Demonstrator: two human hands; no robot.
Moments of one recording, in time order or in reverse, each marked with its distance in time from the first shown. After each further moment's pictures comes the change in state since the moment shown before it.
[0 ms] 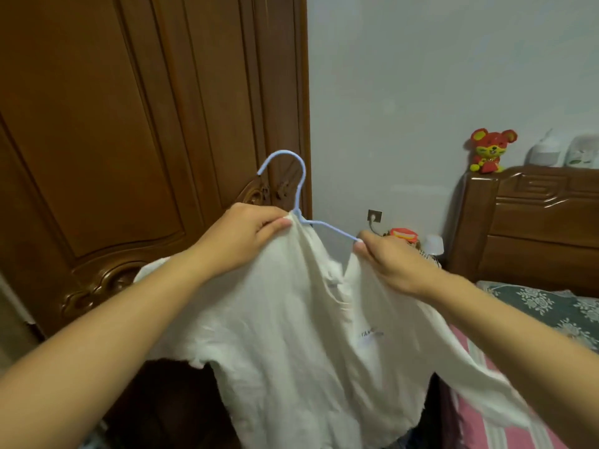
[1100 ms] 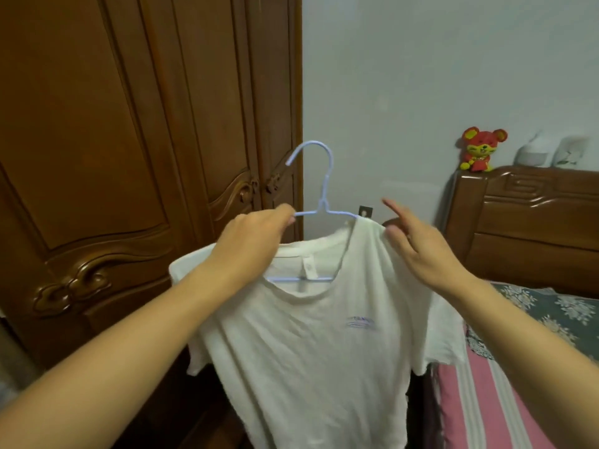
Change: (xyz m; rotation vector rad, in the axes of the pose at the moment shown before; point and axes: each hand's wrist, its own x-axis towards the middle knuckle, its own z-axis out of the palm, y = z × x) left_hand 0.005 0.037 0.048 0.364 0.121 -0.007; right_hand -0.027 0.060 -0.013 0.255 0.254 0.125
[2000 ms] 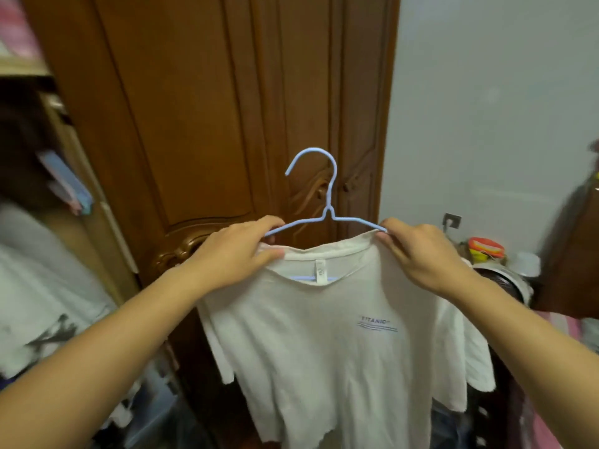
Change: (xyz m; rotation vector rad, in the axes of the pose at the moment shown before) left_hand -0.088 -0.087 -0.079 -0.002 -0.369 -0.384; right_hand 0.049 -0.094 0.075 -0.127 -0.035 -0.446
